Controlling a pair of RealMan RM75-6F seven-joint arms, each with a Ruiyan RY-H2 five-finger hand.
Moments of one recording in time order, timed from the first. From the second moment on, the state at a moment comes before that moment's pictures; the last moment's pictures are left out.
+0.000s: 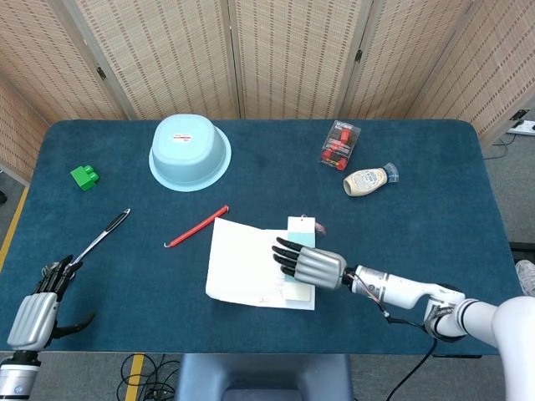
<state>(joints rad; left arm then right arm) -0.09 -1.18 0.00 -1.64 1.50 1.43 -0.09 0.93 -1.46 -0.12 -1.11 -2.03 1.06 -0.21</state>
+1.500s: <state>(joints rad) -0.08 -1.17 0.01 -1.61 1.50 1.43 -0.13 1.06 -1.68 -0.16 -0.91 -2.01 1.03 -0.16</state>
